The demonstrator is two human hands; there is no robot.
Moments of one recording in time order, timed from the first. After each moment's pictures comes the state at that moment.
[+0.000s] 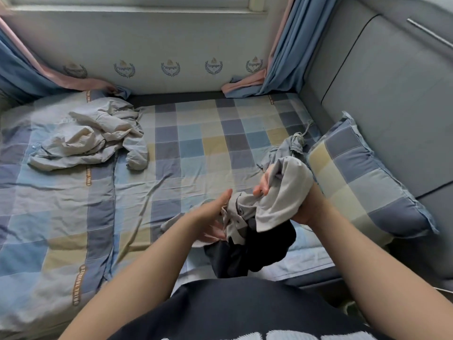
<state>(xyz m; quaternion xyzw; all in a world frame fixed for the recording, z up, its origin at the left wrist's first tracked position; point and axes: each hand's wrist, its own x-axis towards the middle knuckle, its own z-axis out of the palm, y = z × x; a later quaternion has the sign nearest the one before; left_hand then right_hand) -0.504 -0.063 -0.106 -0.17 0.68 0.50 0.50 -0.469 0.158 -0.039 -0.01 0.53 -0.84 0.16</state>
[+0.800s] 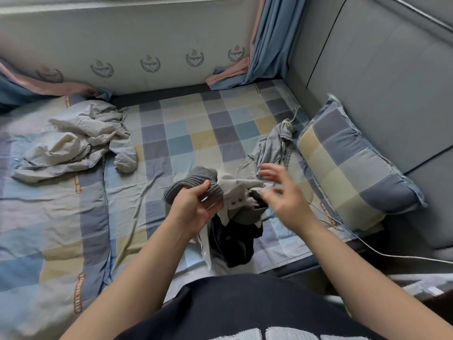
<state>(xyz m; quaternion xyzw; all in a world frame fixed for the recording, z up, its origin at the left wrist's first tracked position) -0.492 -0.048 -0.075 -0.21 0.45 0.82 0.29 -0.420 0.164 -0.064 0.07 0.84 -0.53 -0.04</state>
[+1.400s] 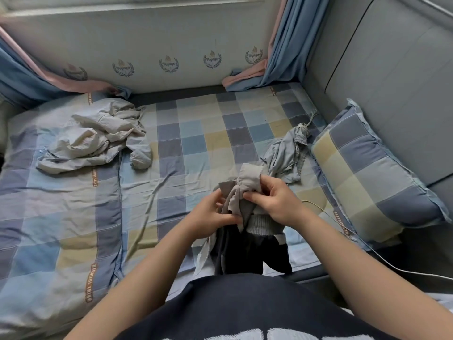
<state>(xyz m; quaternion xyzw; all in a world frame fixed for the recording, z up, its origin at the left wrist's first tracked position) -0.487 -0.071 -0.094 0.14 0.79 0.51 0.30 -0.459 0.135 -0.069 -0.04 0.74 -0.66 0.08</state>
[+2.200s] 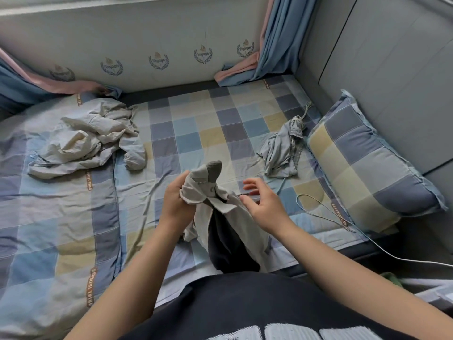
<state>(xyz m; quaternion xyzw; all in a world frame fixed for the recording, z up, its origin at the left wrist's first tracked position) -0.499 -0.088 -0.071 0.06 0.77 0.64 0.04 -0.451 0.121 -0.114 0.09 0.85 -0.52 0.01</state>
